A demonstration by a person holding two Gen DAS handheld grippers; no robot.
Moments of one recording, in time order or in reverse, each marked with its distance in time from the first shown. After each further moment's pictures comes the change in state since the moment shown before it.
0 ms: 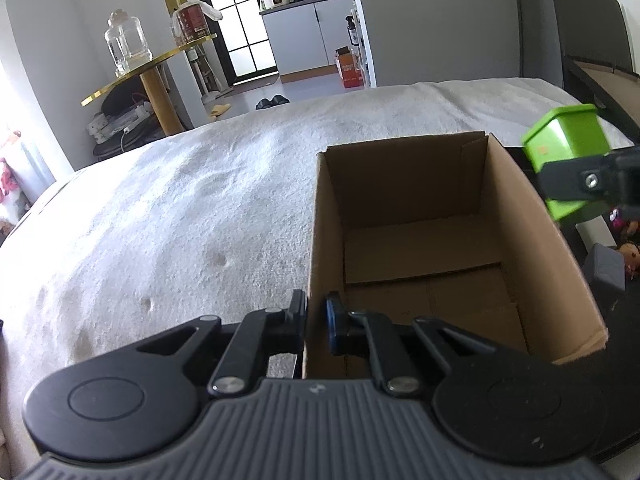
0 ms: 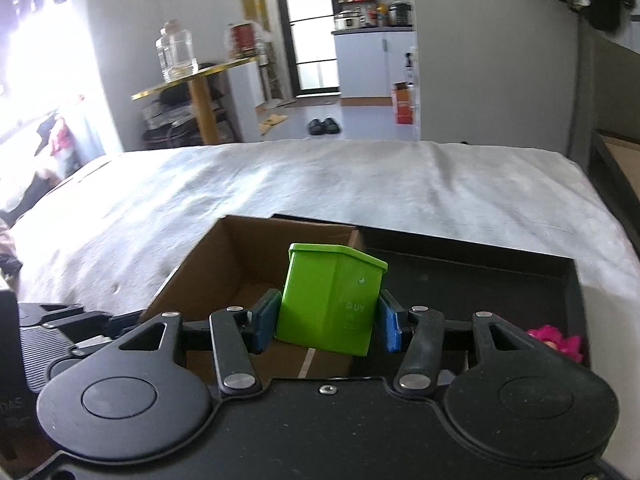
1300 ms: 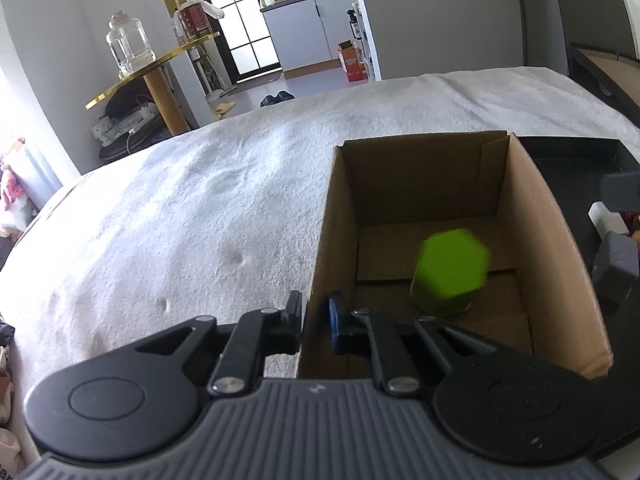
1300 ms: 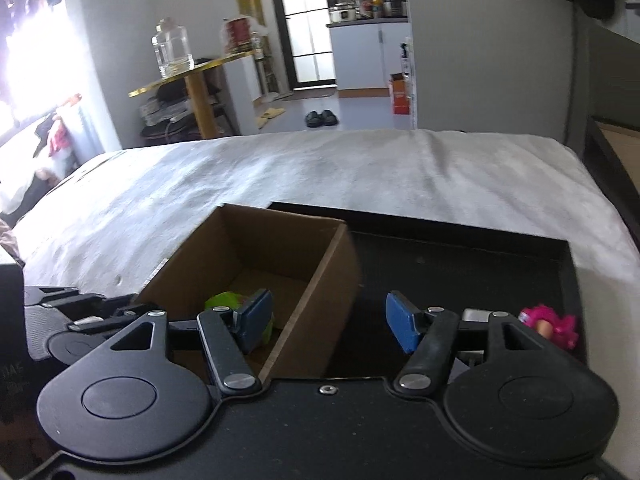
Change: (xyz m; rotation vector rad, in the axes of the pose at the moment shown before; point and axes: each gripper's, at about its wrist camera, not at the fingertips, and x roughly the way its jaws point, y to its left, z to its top) left arm 0.001 0.006 0.000 0.037 0.018 0.030; right arm -0.017 -0.008 -0.012 0.039 0.025 -0.019
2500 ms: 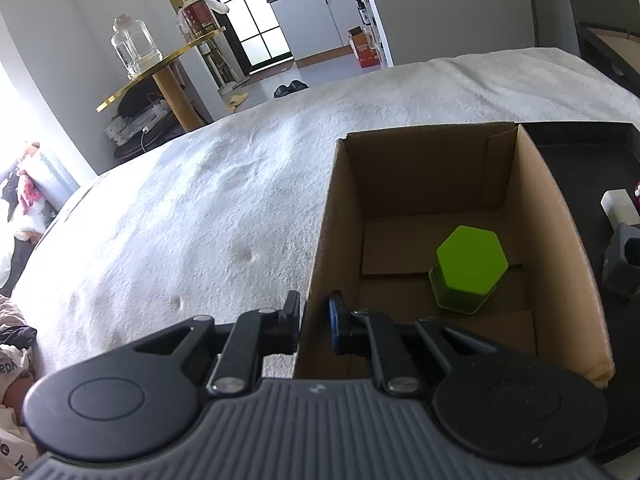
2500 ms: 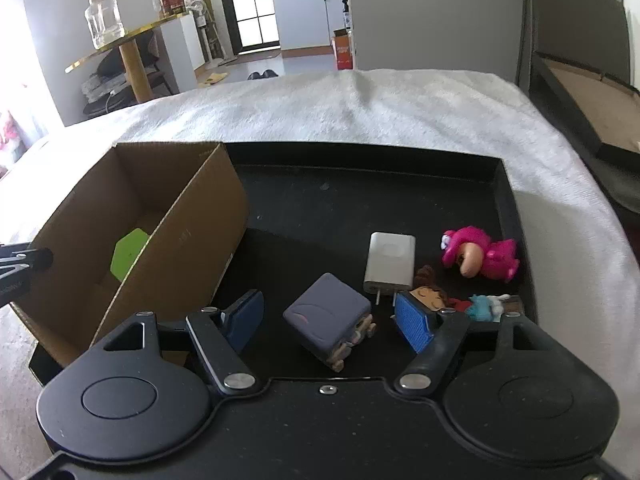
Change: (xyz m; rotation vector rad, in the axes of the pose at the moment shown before) left arm -0.002 -0.012 0.006 0.035 0.047 0.073; right arm 0.031 -0.060 -0.040 0.063 0.118 -0.122
